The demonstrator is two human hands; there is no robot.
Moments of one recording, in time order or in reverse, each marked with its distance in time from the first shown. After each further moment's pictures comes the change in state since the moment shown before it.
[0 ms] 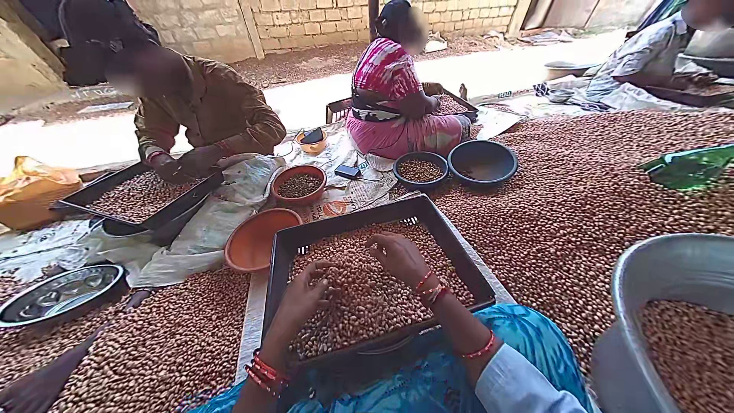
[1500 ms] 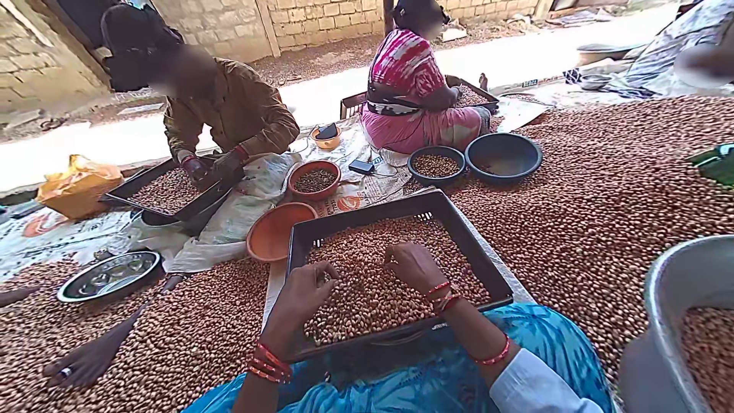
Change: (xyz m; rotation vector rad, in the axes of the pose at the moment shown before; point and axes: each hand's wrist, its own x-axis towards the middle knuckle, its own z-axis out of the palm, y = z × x) left_hand -0.022 0.028 -0.026 0.581 -0.009 0.097; right_hand -0.011 -0.007 0.011 -0.177 -0.170 0.069
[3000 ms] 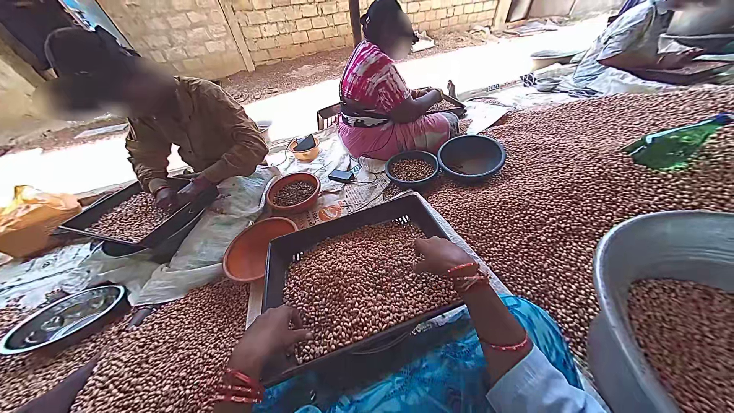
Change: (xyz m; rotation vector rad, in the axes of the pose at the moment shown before) left_hand 0.002 -0.026 0.007 0.260 -0.455 -0.280; right_hand -0.037 0.064 -0.054 -0.015 -0.218 0.294
